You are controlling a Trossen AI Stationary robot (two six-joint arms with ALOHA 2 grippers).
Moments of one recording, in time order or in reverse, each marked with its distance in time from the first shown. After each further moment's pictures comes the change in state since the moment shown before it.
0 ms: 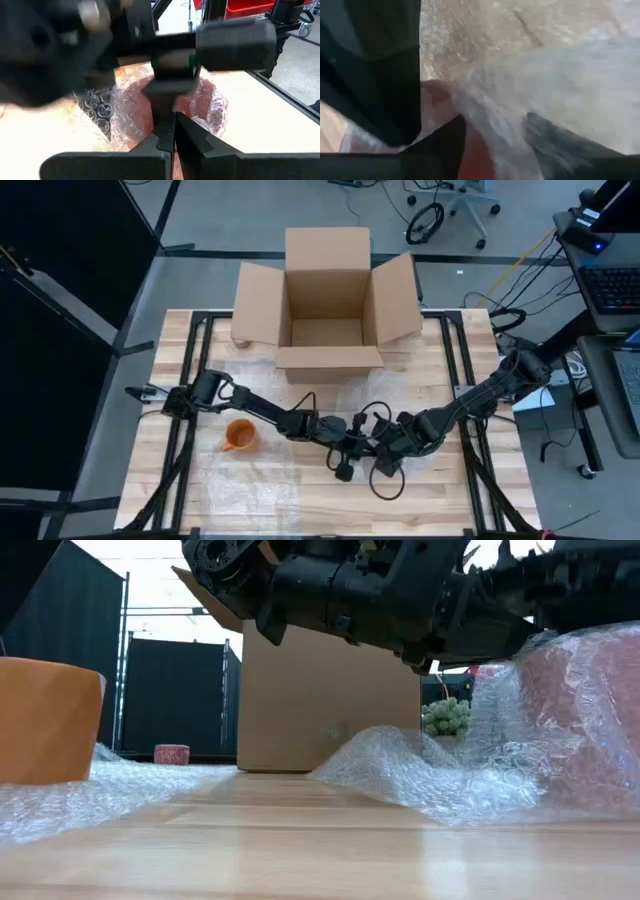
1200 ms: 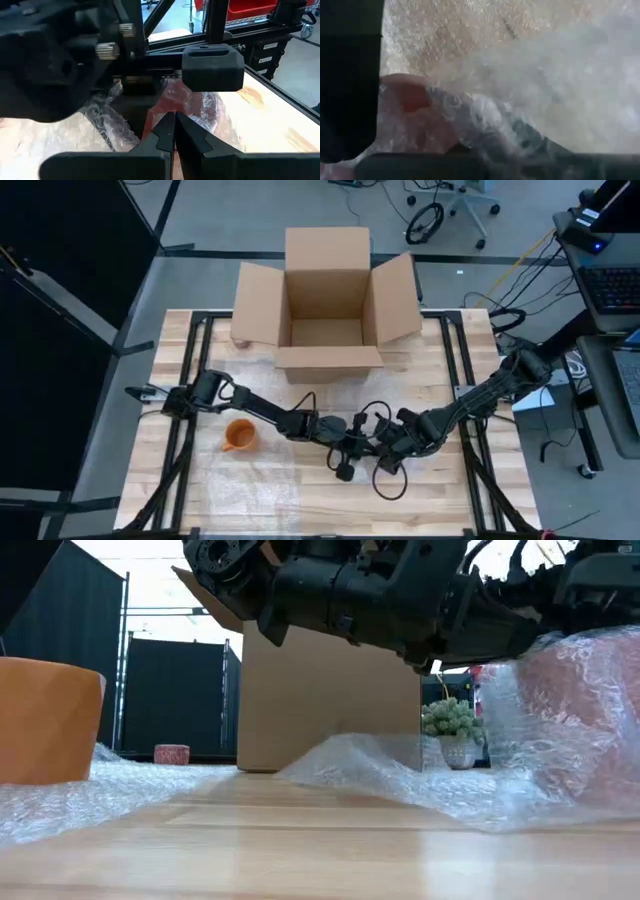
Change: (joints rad) left arm 0.000 0.000 0.001 0.005 -0.006 0.000; right arm 0.002 -0.008 -0.138 0.170 0.065 -0.040
